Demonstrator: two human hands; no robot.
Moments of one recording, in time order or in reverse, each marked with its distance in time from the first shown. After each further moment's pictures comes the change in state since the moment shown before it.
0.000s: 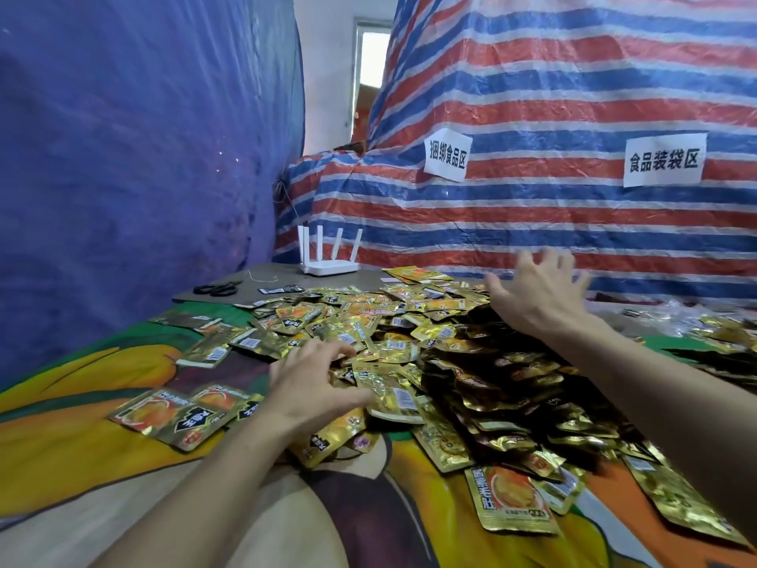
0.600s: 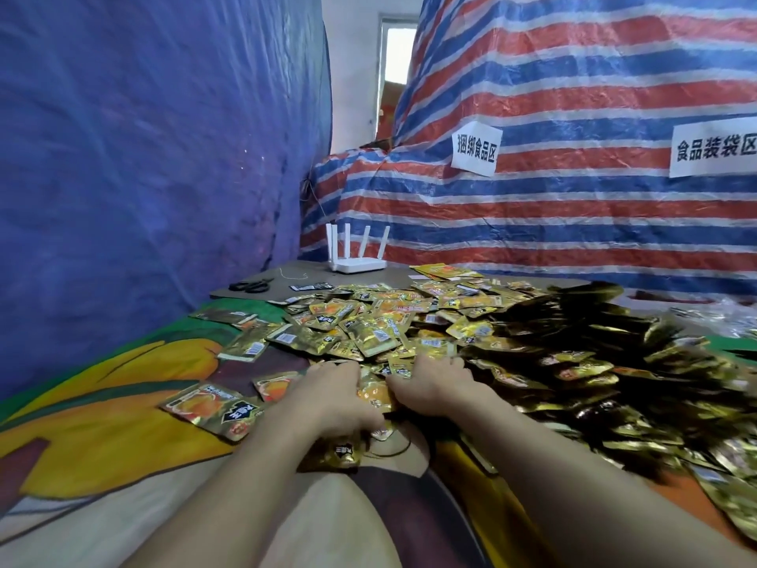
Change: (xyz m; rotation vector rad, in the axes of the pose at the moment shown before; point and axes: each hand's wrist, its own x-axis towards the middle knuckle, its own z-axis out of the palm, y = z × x) left_hand 0.011 -0.019 -0.001 0.363 -0.195 -0.194; right_hand -0.076 -0.122 0.093 0.088 -0.695 -0.118
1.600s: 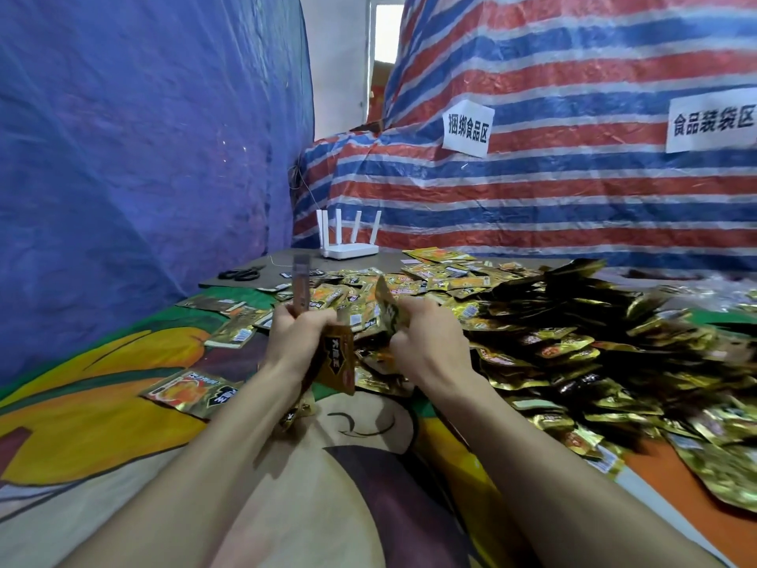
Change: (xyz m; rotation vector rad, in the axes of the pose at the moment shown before) left_hand 0.011 0.001 -0.011 -1.446 0.351 -0.167; right_hand -0.047 -0.006 -0.020 0.441 0.539 -0.259
